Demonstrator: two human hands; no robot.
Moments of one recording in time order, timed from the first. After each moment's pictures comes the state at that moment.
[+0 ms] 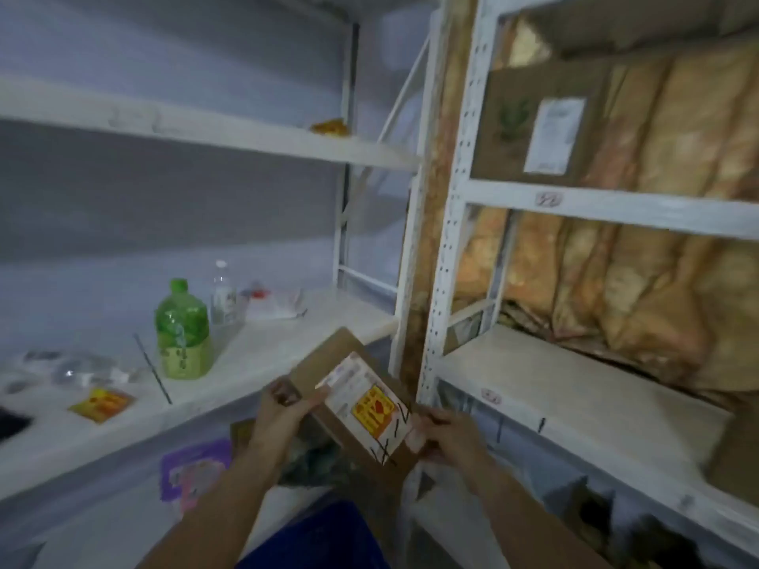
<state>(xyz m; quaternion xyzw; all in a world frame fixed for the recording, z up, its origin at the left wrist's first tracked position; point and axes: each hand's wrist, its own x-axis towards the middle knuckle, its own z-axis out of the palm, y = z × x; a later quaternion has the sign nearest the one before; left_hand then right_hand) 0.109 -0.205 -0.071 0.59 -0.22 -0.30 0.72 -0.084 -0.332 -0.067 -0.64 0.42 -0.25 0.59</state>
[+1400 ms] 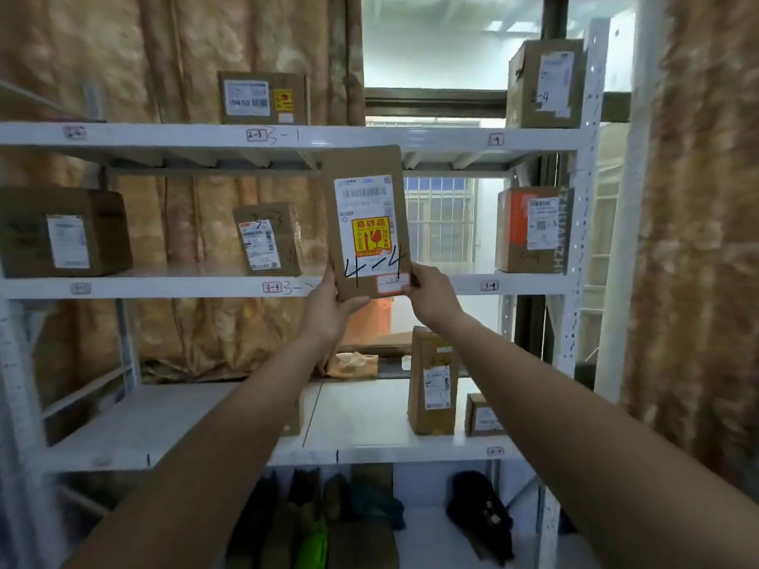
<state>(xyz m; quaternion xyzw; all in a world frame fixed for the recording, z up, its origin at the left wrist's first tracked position) -0.588 -0.213 0.230 0.35 -0.71 -0.23 0.56 -0.738 -0.181 0.251 -0.65 0.57 -0.50 0.06</state>
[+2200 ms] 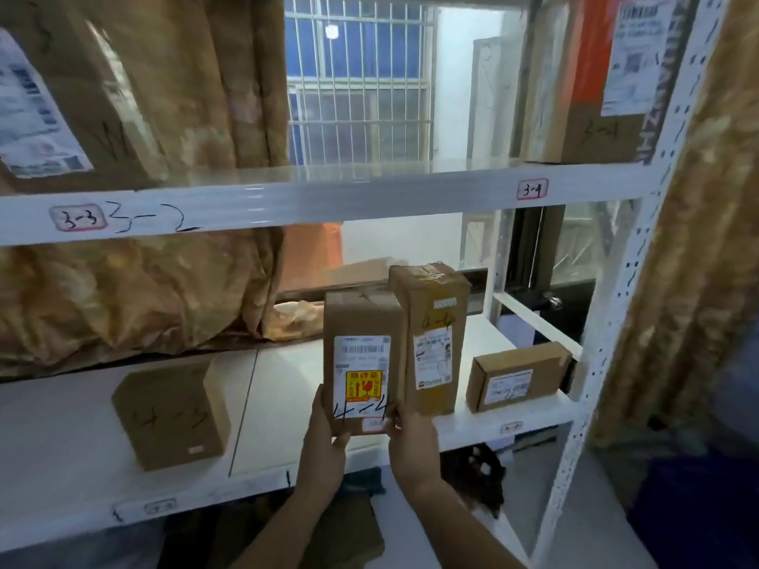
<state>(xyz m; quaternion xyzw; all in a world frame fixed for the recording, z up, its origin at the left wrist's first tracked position) -0.677 -0.482 -0.087 0.47 -0.69 -0.38 0.40 -0.794 -0.437 -0.077 -0.48 0.77 -0.39 0.17</state>
